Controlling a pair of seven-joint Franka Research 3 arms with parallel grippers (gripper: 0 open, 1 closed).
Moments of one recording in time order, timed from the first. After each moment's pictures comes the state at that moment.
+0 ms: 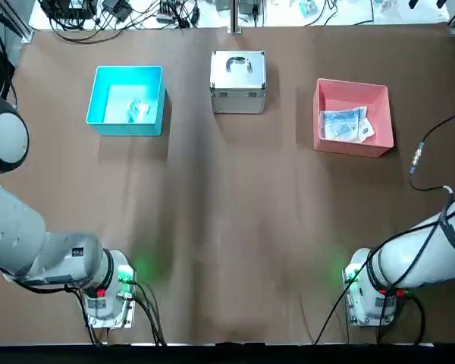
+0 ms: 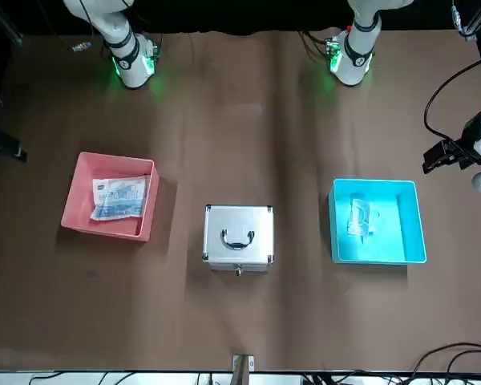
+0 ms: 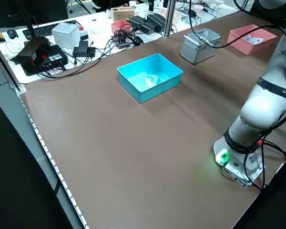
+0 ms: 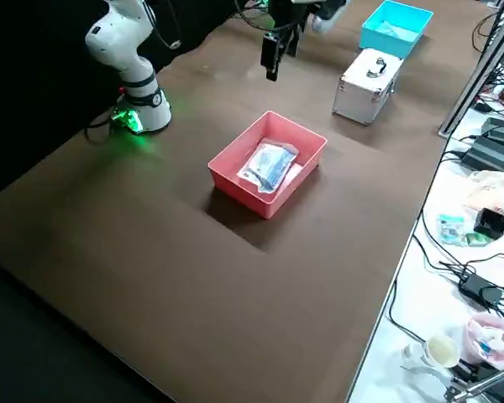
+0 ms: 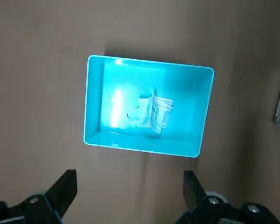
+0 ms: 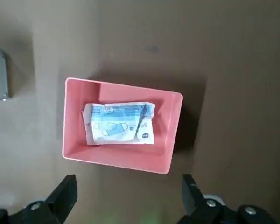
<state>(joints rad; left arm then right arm) 0.04 0.13 -0.08 -1.46 0.04 1.57 -0.12 0.17 0.15 -0.36 -1.38 0.09 1.44 -0.21</state>
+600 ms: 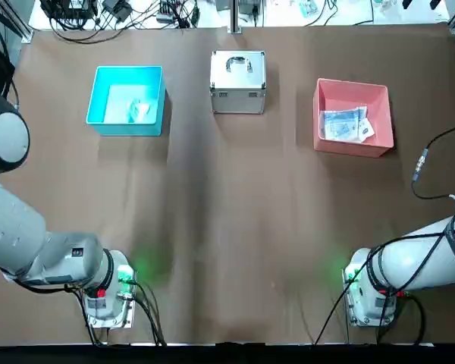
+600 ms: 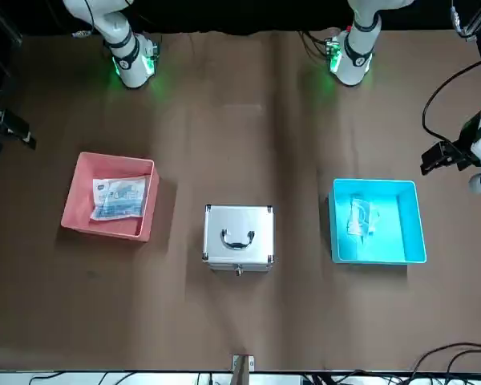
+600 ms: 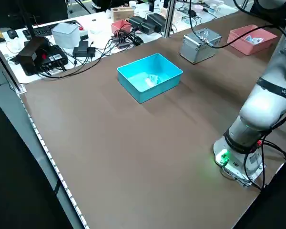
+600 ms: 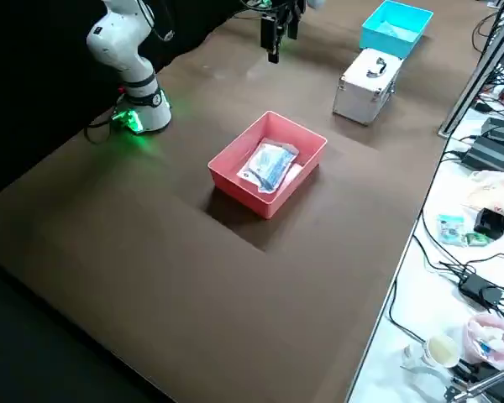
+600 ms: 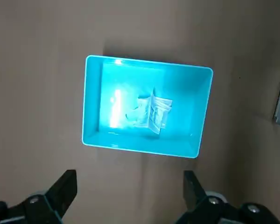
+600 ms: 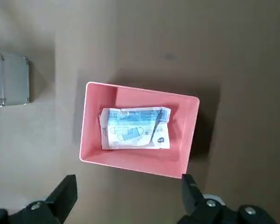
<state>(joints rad) 0.03 0.13 -0.08 -1.46 0.04 1.57 -0.12 0.23 0.00 -0.34 -1.54 0.09 1.53 -0.15</state>
